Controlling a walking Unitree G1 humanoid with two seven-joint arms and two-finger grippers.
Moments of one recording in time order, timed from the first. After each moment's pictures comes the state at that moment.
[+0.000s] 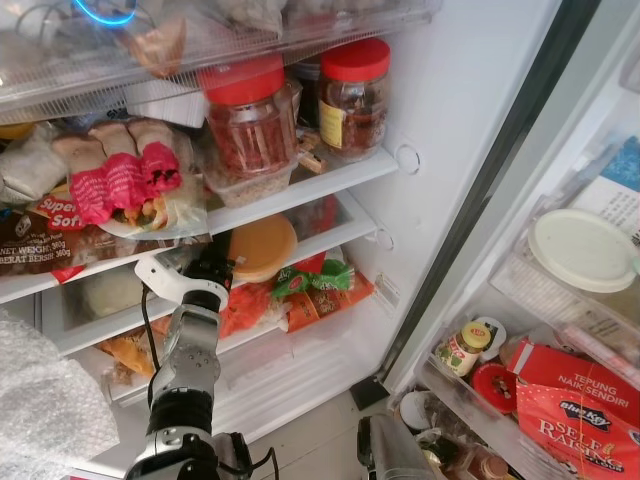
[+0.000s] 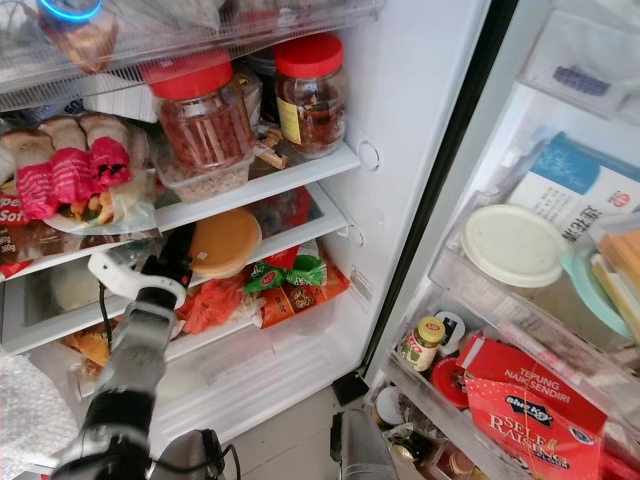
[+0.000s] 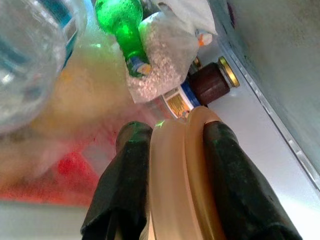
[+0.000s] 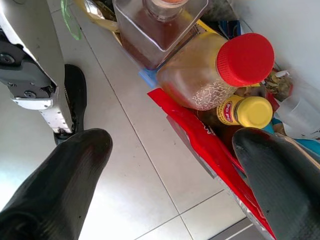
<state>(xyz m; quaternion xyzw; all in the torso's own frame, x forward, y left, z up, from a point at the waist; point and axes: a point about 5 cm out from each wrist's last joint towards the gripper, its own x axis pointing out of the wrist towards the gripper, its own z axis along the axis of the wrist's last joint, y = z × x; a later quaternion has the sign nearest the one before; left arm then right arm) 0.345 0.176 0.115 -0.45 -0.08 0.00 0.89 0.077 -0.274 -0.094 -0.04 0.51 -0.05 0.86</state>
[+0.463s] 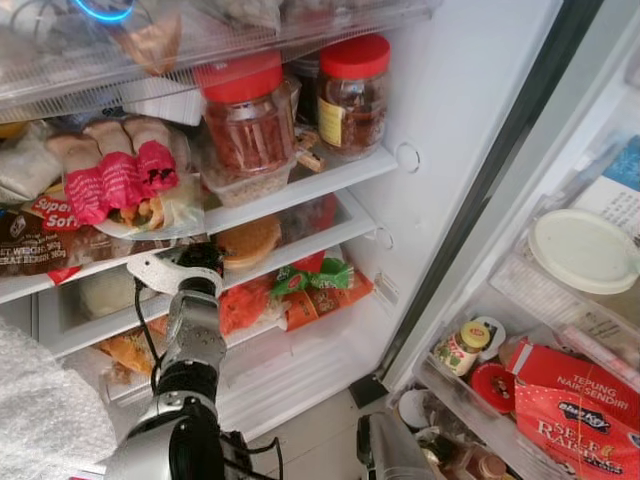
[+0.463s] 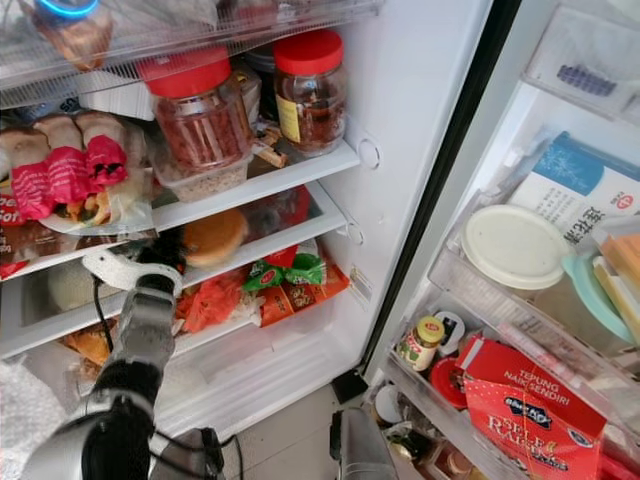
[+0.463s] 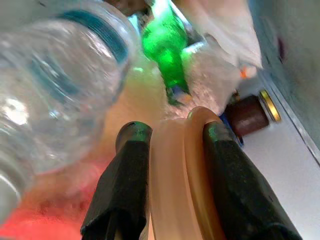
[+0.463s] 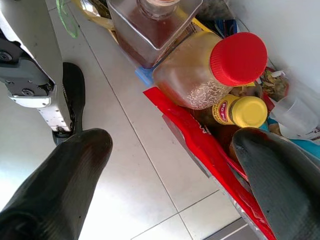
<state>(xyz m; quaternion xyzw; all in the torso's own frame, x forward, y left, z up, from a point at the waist) 0.361 0.186 0.116 -0.47 -0.08 0.09 0.87 0.077 -0.275 -0.093 -0.04 0.51 -0.05 0.86</state>
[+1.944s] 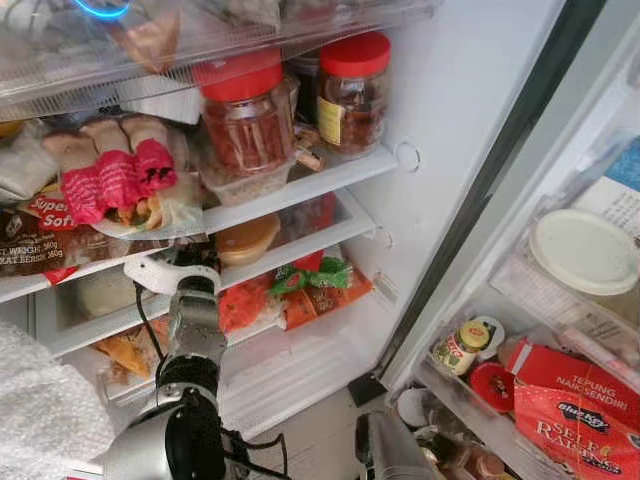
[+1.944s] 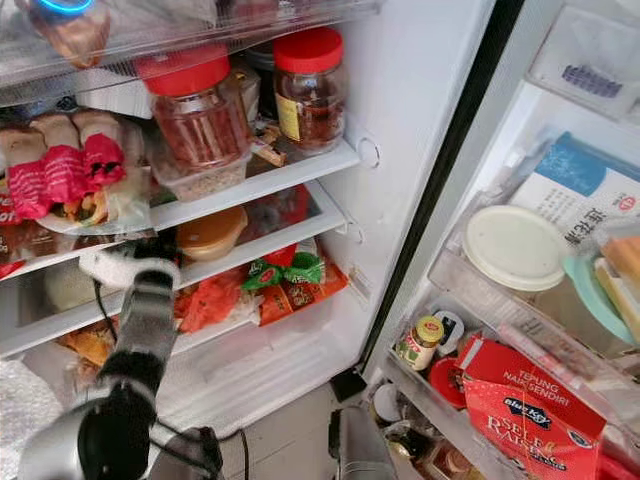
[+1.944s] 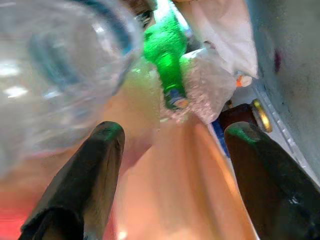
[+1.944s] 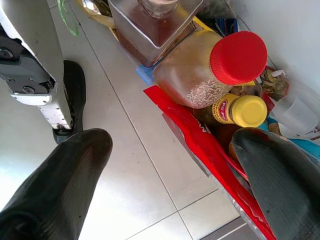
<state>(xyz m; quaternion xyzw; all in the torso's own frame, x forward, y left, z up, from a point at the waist) 0.360 0.188 0.111 -0.50 -0.10 0.08 0.86 0.077 -0.274 -0.093 -0.04 0.51 -0.05 0.86</state>
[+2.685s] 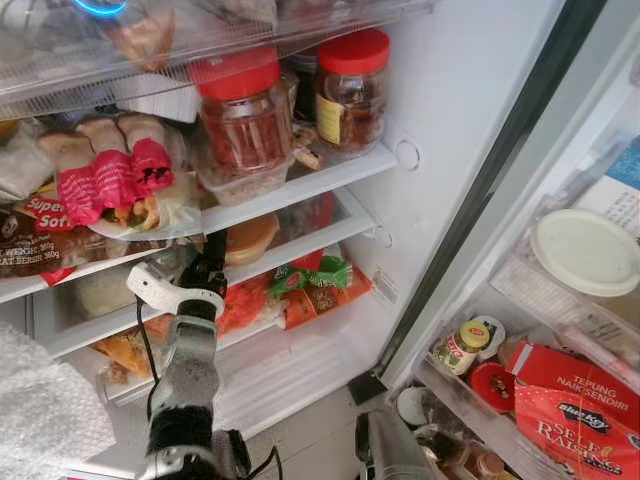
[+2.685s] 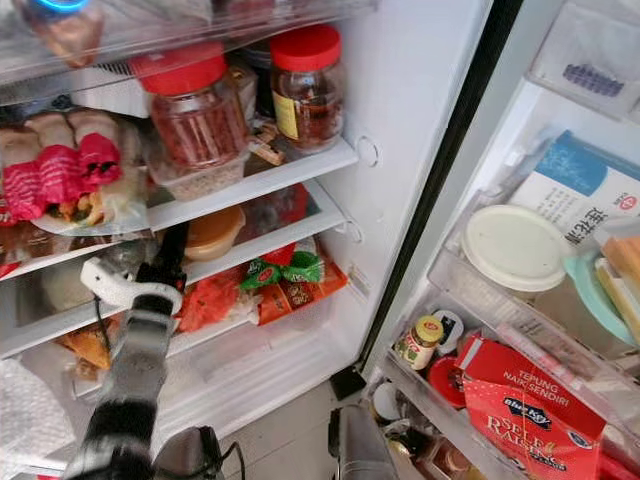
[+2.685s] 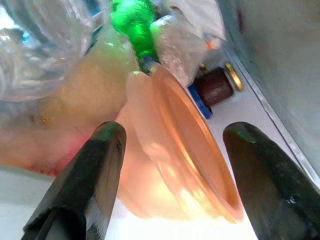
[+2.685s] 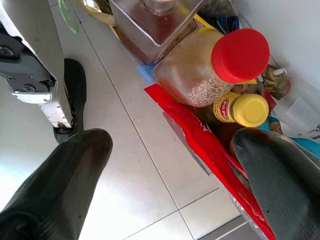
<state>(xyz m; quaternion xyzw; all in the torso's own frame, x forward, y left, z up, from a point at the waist) 0.323 0.180 0.110 -0.46 -0.09 -0.01 0.88 0.078 -0.274 -0.093 -0.04 0.51 -0.05 0.86</state>
